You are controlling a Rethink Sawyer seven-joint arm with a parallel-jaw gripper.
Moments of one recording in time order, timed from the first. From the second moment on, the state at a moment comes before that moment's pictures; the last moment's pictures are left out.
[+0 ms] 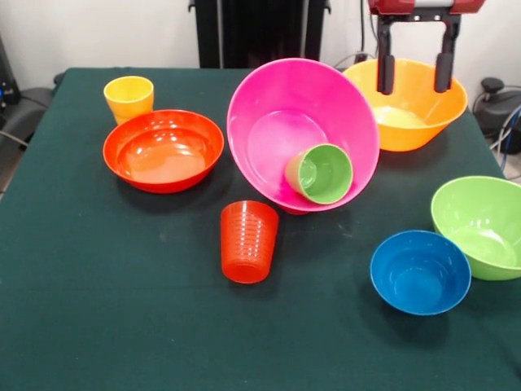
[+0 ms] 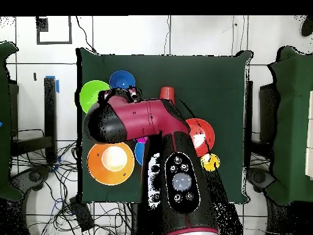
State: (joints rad) arm -0.21 -0.86 0.24 1.65 -0.27 0.36 1.83
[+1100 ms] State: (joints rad) arm -0.24 -0.80 0.39 1.57 -0.27 0.48 1.83
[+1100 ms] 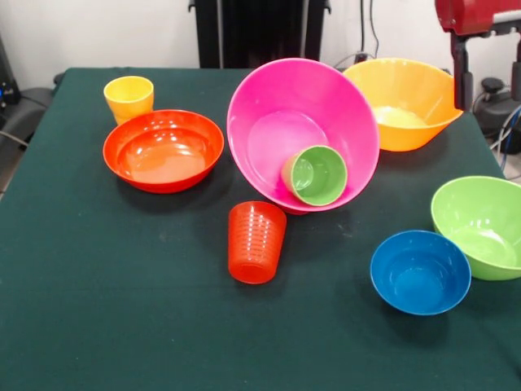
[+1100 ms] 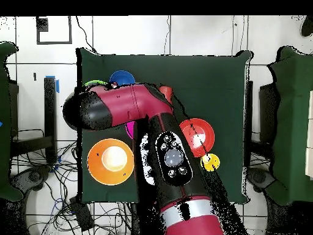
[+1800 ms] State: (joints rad) arm -0.24 -0.75 0.40 1.50 -0.29 0.49 1.83
